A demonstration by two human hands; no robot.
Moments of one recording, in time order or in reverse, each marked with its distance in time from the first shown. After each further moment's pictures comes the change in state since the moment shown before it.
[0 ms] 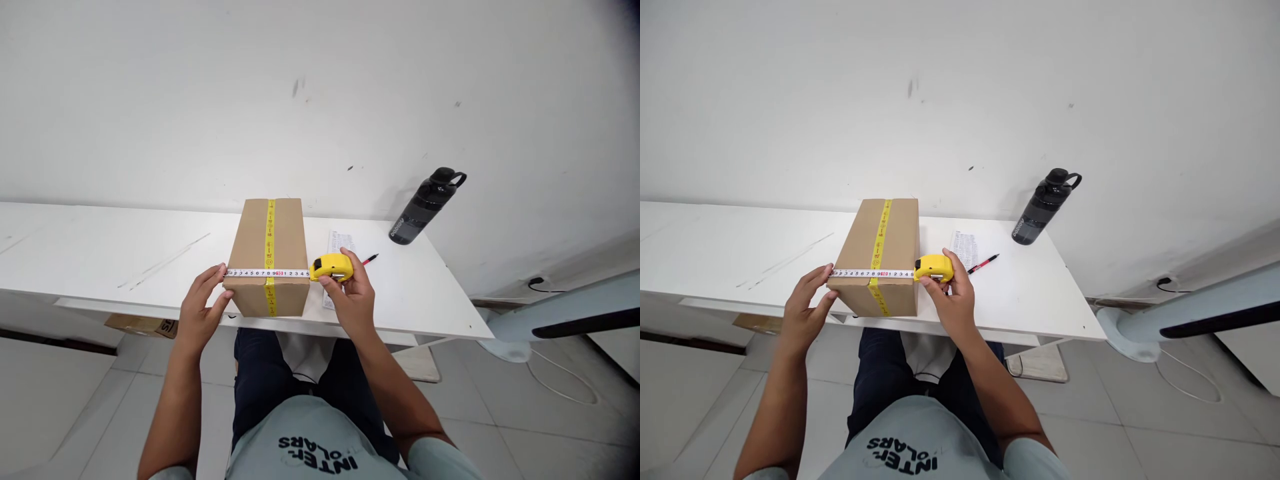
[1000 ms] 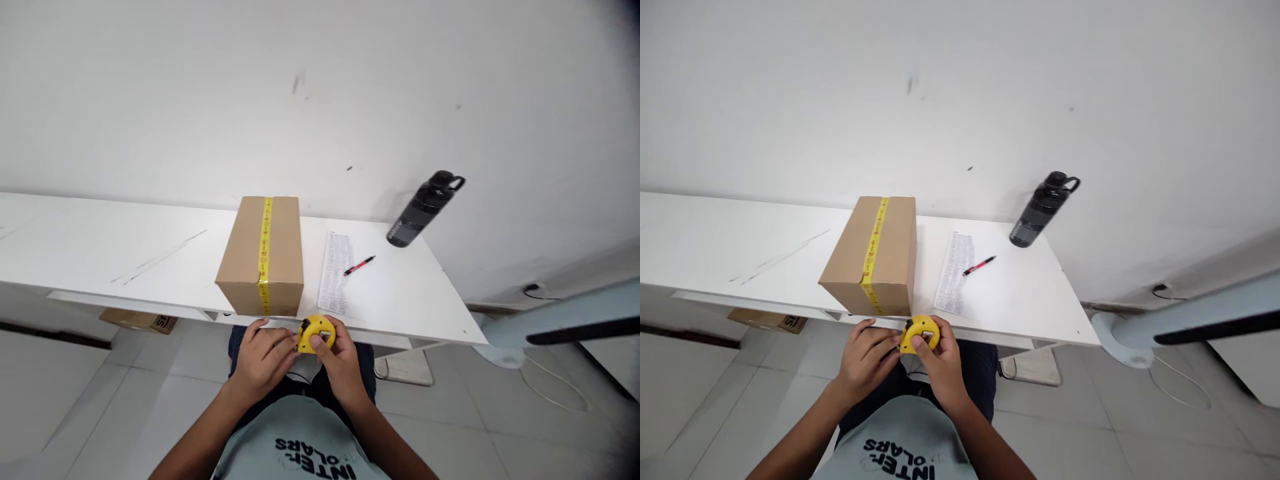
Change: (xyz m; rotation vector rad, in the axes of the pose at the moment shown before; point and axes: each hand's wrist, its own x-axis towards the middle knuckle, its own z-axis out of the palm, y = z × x) left_hand -0.060 0.102 0.064 -0.013 -0.069 0.324; right_hand -0.097 0.023 -0.019 0.288 -0.069 0.477
